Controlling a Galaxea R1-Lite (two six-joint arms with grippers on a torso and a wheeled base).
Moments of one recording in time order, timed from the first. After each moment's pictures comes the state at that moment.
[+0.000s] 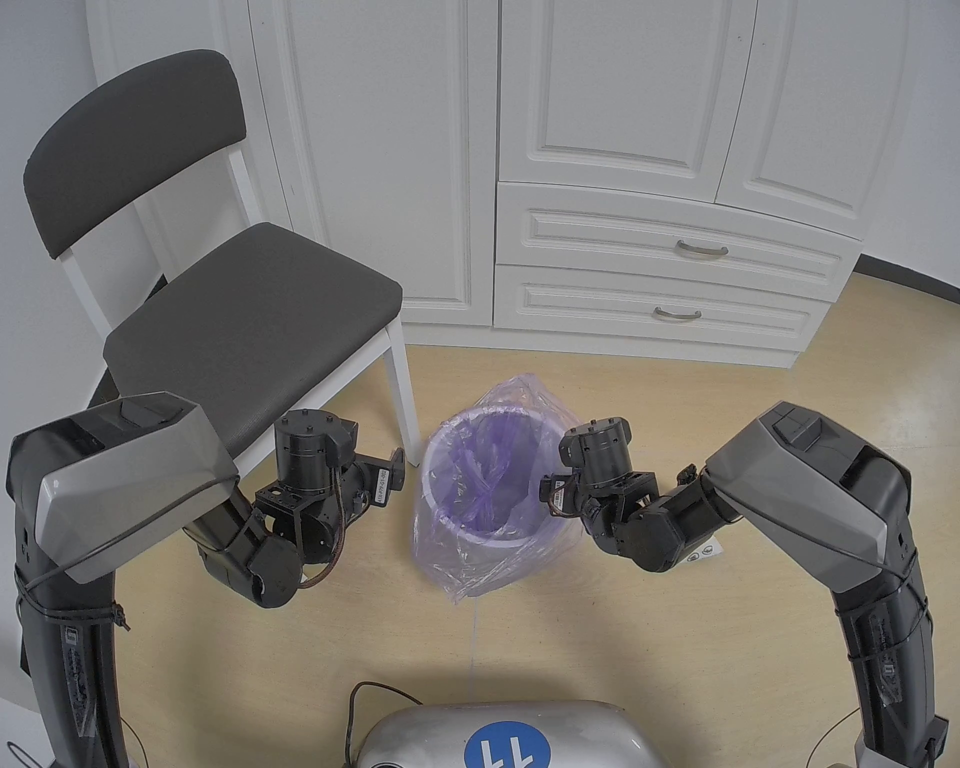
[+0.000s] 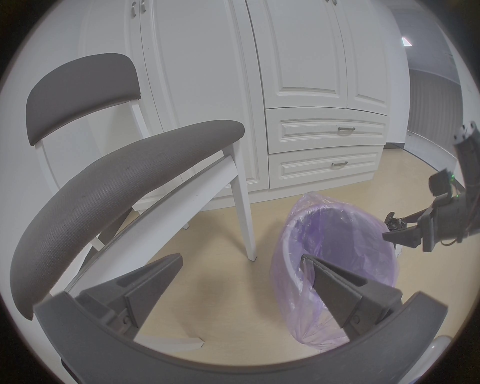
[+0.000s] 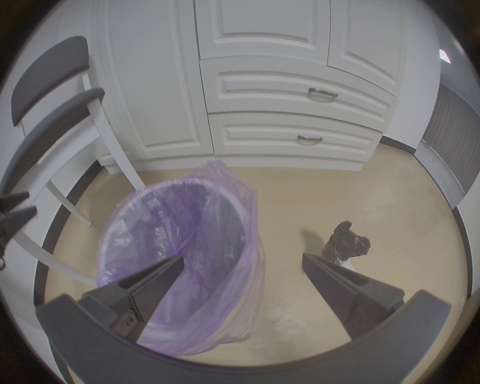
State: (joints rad) left arm -0.41 2.28 -0.93 -1.11 0.33 0.11; right arm 0.54 2.50 -1.41 -0.56 -0.50 0.31
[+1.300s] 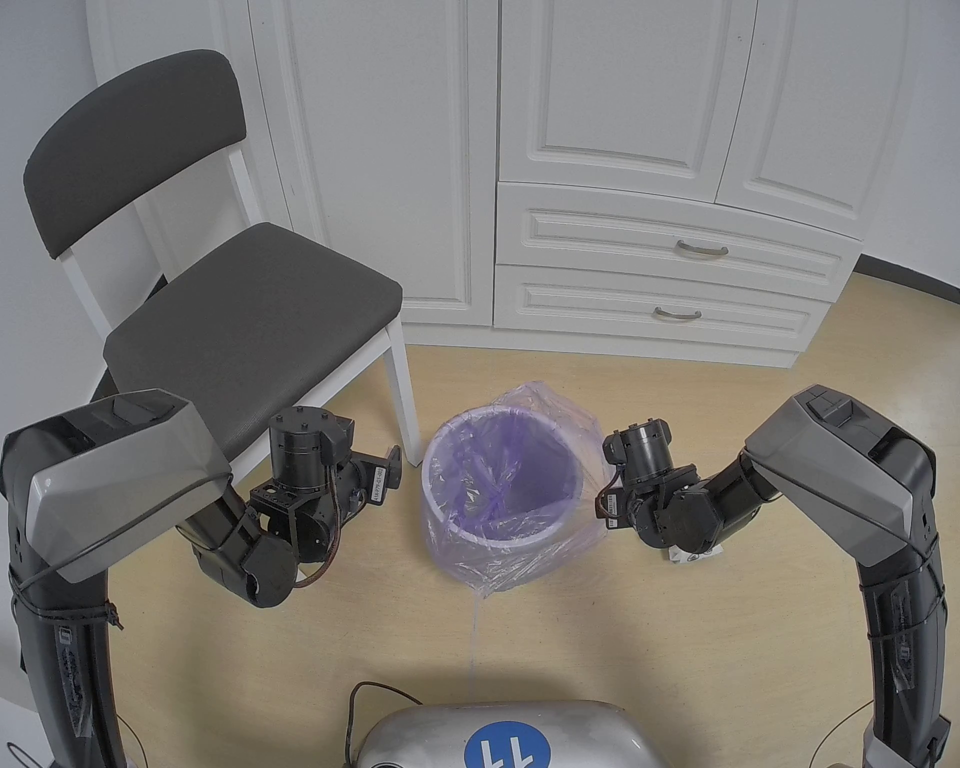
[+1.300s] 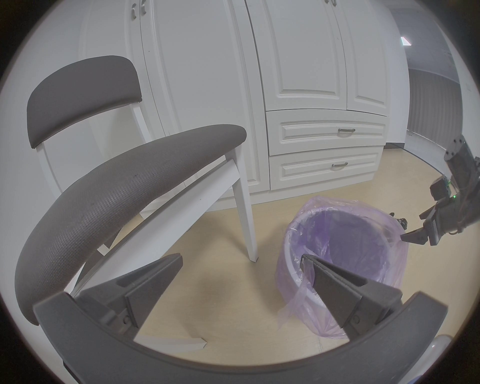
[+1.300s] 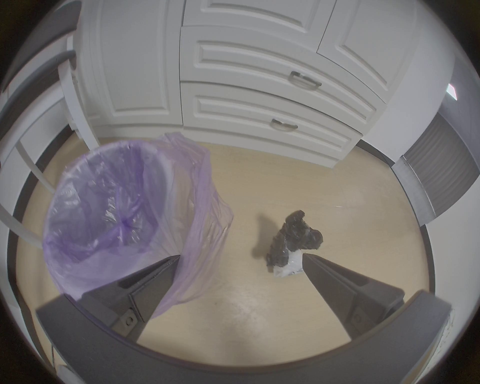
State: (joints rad) left arm -0.41 2.26 -0.91 -1.11 0.33 0.12; right arm 0.44 2.45 -1.34 -0.40 -0.56 0.21
